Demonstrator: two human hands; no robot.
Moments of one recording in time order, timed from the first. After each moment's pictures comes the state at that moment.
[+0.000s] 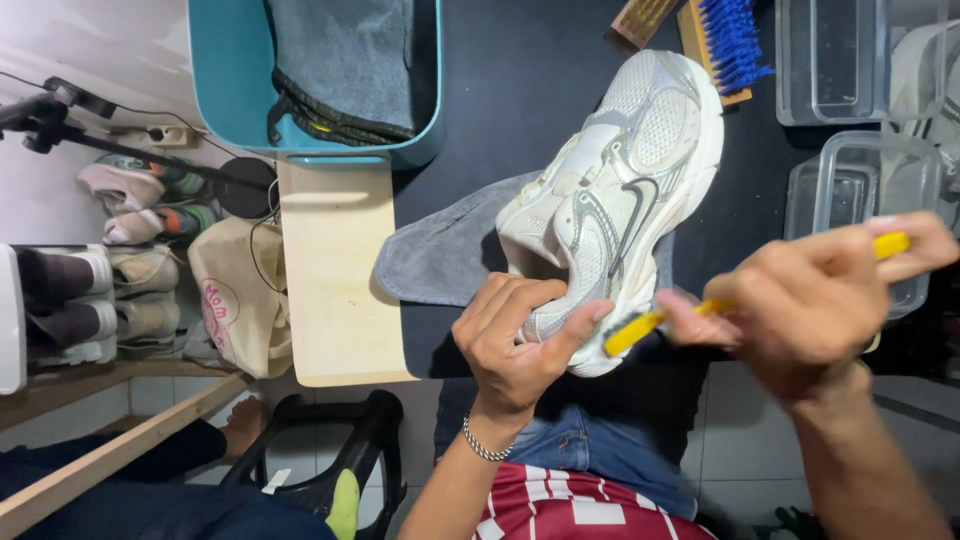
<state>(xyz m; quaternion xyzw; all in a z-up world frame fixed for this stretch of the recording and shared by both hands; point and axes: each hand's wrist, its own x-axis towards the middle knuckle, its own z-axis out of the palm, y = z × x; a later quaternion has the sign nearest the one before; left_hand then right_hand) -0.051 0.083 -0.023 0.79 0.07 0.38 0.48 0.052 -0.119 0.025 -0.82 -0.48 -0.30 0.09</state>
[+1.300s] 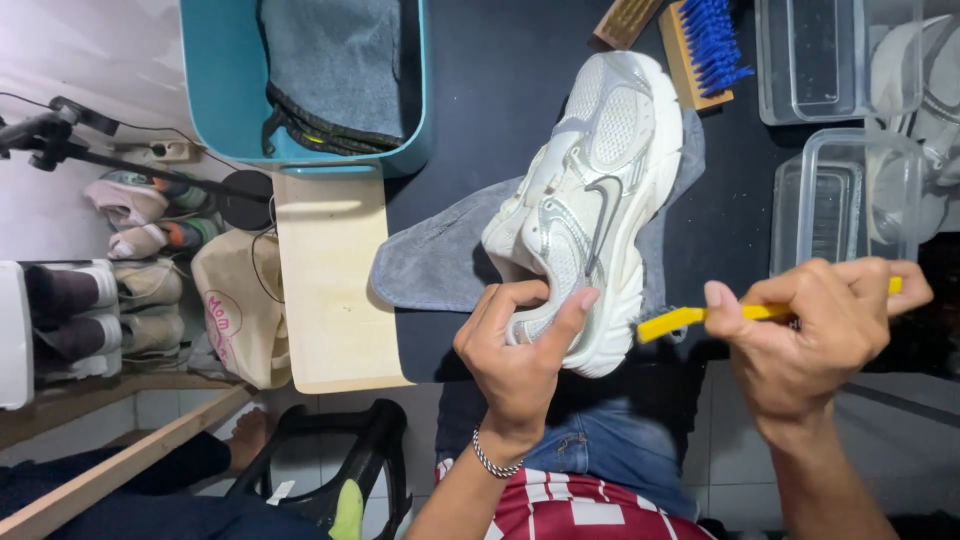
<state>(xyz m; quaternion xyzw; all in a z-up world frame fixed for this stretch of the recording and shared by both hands) -0.055 0.064 -0.009 0.75 0.22 0.32 0.53 0.015 -0.140 0.004 -0.91 -0.26 -0.25 0.19</state>
